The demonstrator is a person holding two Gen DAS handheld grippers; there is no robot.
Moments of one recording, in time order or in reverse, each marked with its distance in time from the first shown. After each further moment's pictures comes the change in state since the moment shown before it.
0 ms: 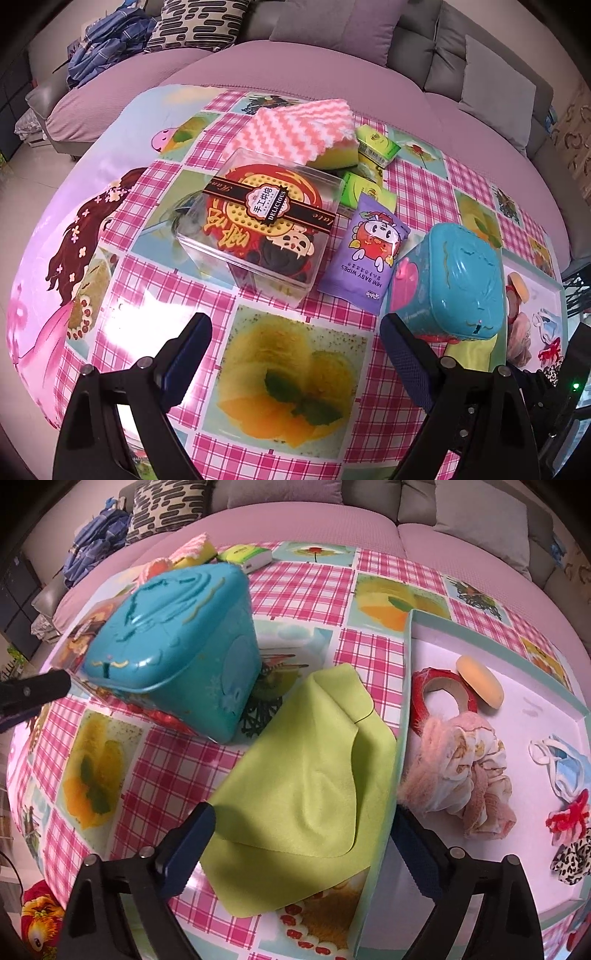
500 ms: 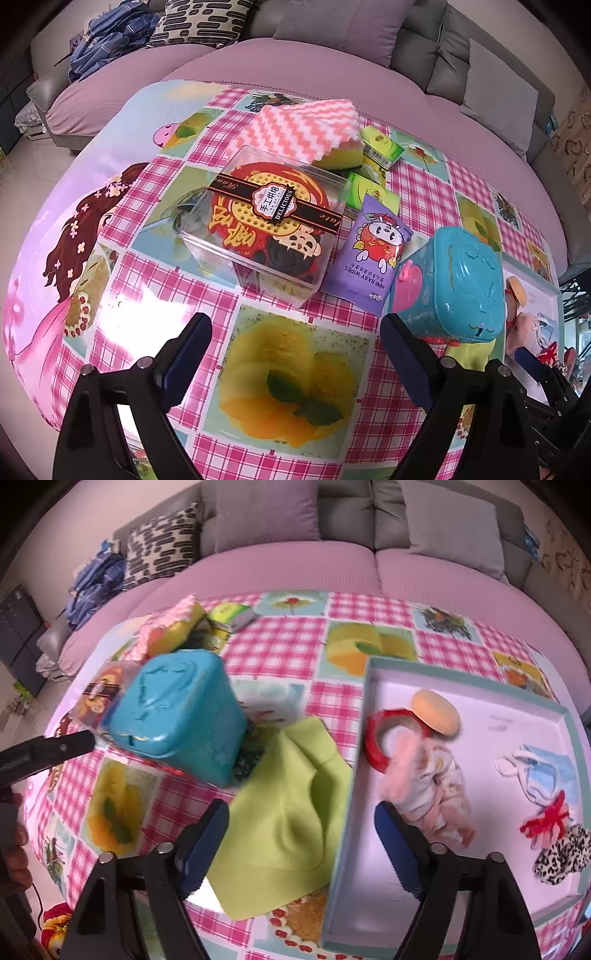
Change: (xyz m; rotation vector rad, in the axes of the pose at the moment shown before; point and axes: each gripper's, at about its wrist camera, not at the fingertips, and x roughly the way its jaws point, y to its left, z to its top) left arm 0.002 0.006 0.001 -0.022 0.006 -0.015; right arm -0.039 -0.021 0.005 0.061 -0.149 0.036
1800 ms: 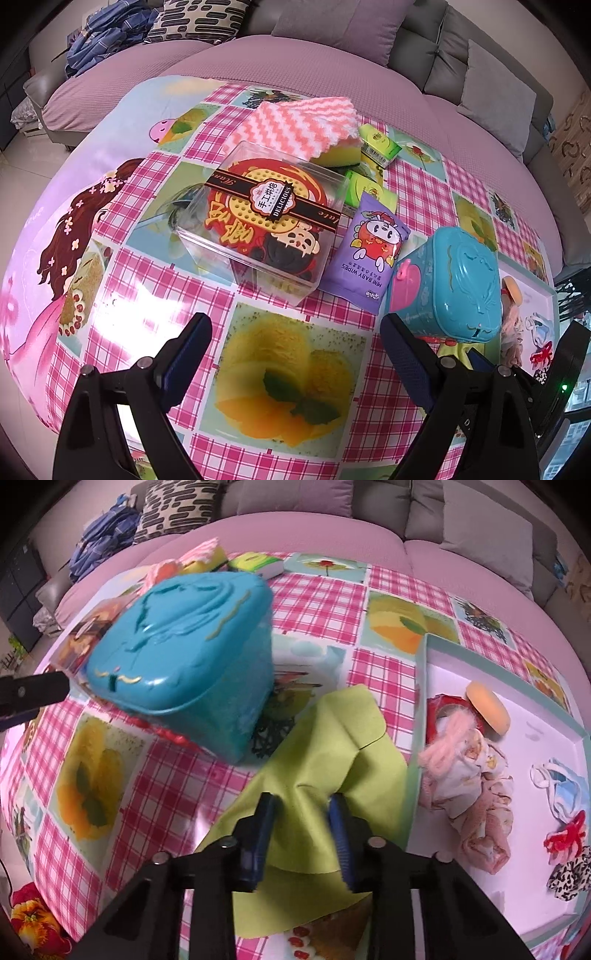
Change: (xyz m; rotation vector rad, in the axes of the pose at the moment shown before) left arm 0.002 0.002 -0.001 -0.012 0.006 -0.022; right arm 0.037 0.038 -0.013 -0.117 0.089 -0.058
